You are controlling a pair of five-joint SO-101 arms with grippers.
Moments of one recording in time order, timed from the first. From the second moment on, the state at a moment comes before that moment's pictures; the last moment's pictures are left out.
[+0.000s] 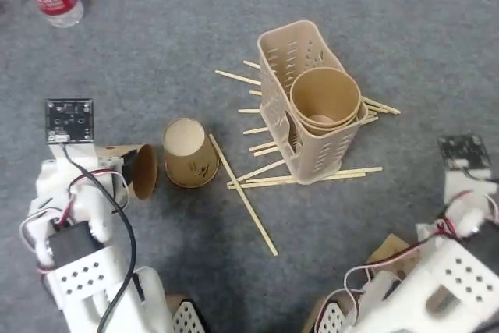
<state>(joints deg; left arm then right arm) -30.6 -67.4 63.6 55.1 -11.6 41.5 -57.7 39.9 100.7 45.2</state>
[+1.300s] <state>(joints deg) -30.6 -67.3 65.3 55.1 -10.4 63.7 -57.7 57.8 94.2 75.6</state>
